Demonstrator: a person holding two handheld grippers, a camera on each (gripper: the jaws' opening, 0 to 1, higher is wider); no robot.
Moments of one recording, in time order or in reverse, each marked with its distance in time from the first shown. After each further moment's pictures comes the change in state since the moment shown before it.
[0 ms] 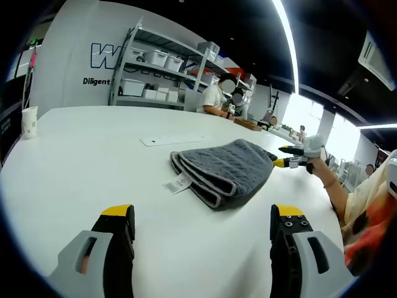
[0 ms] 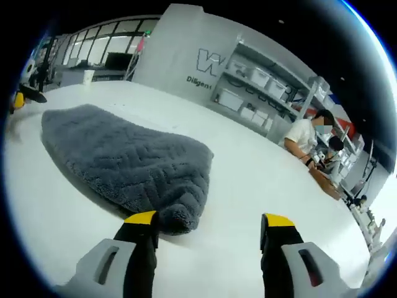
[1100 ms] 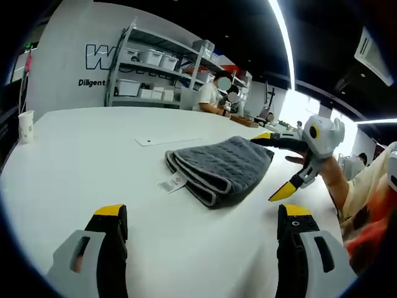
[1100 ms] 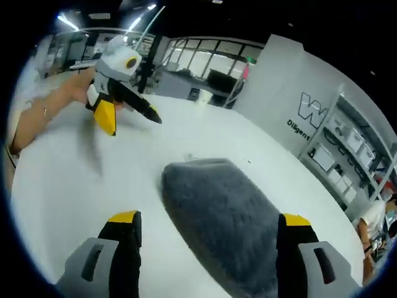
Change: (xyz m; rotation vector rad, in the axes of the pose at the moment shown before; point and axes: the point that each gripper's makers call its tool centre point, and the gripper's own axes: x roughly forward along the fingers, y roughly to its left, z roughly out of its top) left arm -0.001 -0.007 -0.002 0.030 0.018 -0.021; right arm -0.045 0.261 0.127 -0.345 -0.256 0.634
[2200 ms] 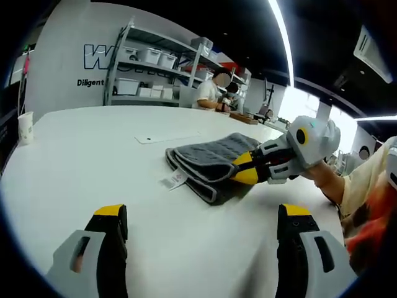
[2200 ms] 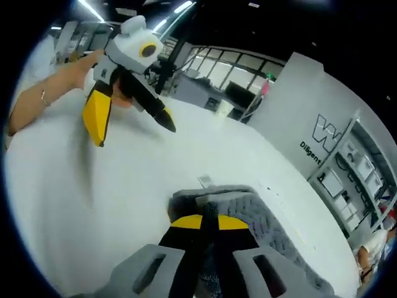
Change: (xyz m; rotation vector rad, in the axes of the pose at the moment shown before) left arm -0.001 0.002 -0.004 0.012 0.019 0.004; right arm 0.046 0.013 0.022 -0.123 -0.078 0.037
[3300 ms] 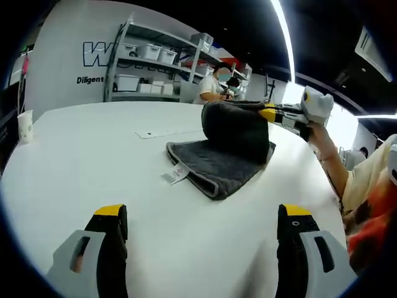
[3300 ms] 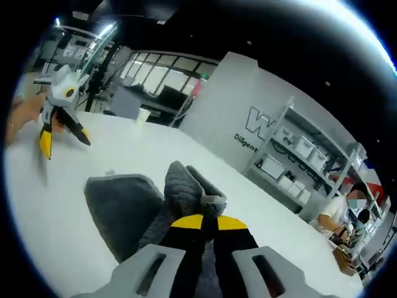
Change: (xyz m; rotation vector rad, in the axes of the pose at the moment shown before) left arm 0.004 0.001 -0.008 0.006 0.036 0.009; right arm -0.128 -0.160 -0.037 0.172 -0.015 -0.471
